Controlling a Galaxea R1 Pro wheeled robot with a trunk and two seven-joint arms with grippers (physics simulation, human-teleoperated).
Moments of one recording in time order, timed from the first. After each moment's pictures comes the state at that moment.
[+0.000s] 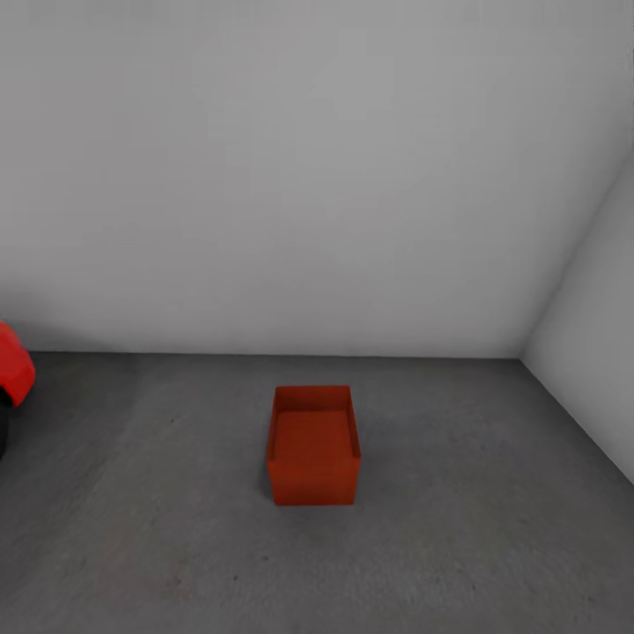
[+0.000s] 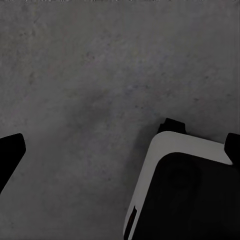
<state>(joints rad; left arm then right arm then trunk) -0.32 0.10 0.00 0.00 0.23 -0.11 0.14 -0.15 0.02 0.42 0.03 -0.43 -0.21 -0.08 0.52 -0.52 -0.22</state>
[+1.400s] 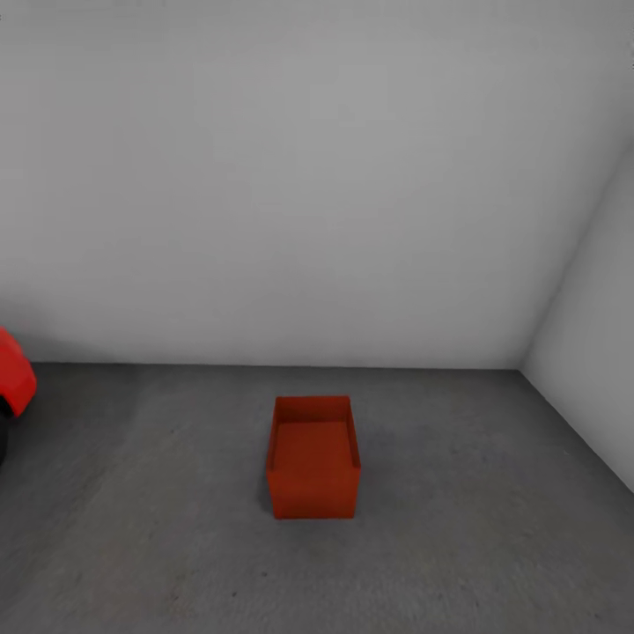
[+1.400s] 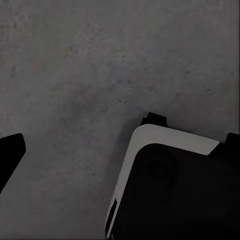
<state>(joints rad) -0.30 0.06 0.01 0.00 0.24 -0.10 0.14 -0.15 0.02 0.42 0.03 -0.43 -0.22 -0.08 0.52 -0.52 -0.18</state>
